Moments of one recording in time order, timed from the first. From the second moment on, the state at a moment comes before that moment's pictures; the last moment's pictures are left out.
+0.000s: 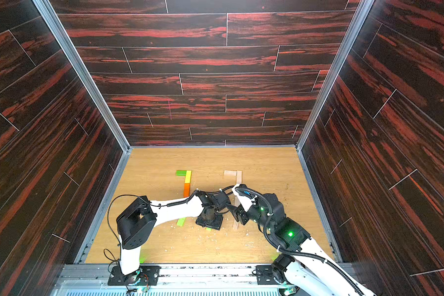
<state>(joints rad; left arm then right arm) -0.98 1.97 1.37 -0.86 0.03 -0.73 0.72 0.71 0.68 -0.31 -0.15 -0.06</state>
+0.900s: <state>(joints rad) -0.98 1.97 1.37 -0.82 0.07 -0.77 0.71 0.71 0.69 -0.31 -0.16 -0.05</state>
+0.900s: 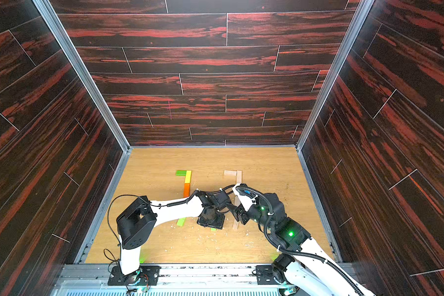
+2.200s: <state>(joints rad) -0.91 1.63 1.39 -0.90 -0.11 -0.74 0.71 0.74 0.73 -0.31 -0.17 -0.05</state>
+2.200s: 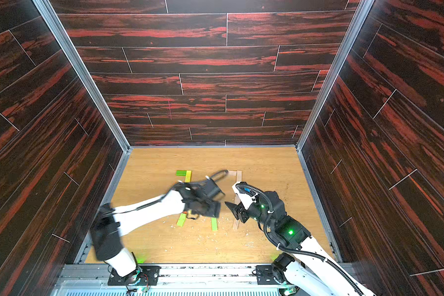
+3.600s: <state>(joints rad) -0.06 1.07 0.44 0.00 -0.87 -0.48 0.10 1.25 0.35 0.57 0.31 0.04</state>
